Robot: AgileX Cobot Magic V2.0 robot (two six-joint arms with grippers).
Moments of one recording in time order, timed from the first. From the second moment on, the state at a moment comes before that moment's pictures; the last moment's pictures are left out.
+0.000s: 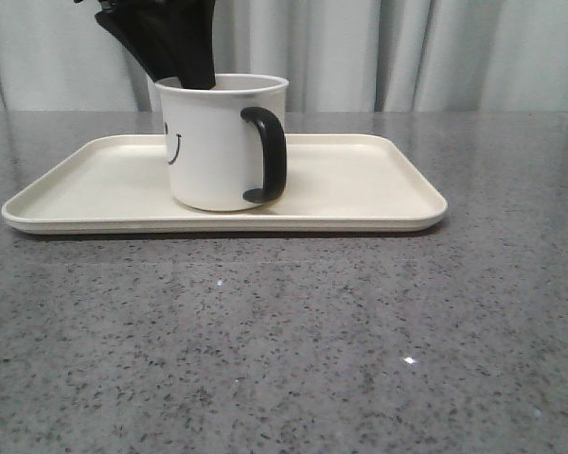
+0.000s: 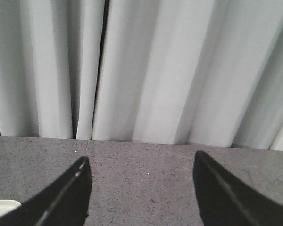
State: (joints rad) left arm -0.49 1.84 -1.79 -0.12 1.20 0.14; right arm -0.03 0.85 -1.24 0.00 0.59 -0.05
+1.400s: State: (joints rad) left arm -0.42 1.40 -2.09 0.17 1.28 0.09; right arm -0.03 0.85 -1.24 0.00 0.60 -0.05
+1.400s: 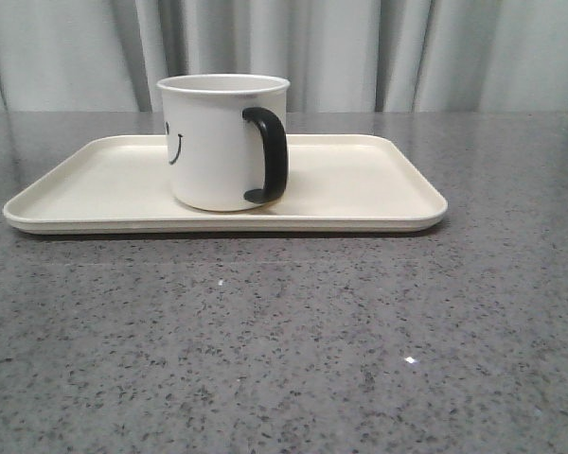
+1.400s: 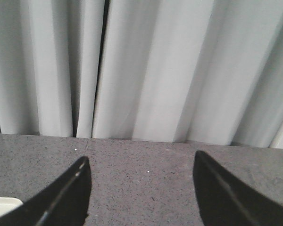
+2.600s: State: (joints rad) left arm -0.17 1.12 -1.73 0.24 1.28 0.08; right arm 0.43 1.38 -1.67 0.21 0.89 -0.23
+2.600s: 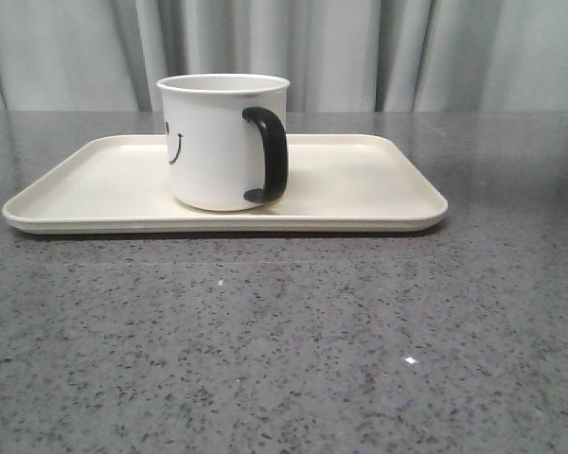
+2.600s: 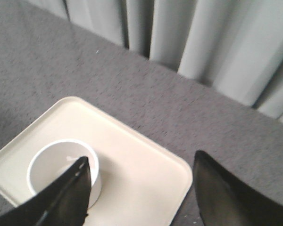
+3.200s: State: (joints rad) left arm -0.17 1.12 -1.73 0.24 1.28 0.08; right arm 0.57 1.65 -1.67 0.26 0.93 -0.23
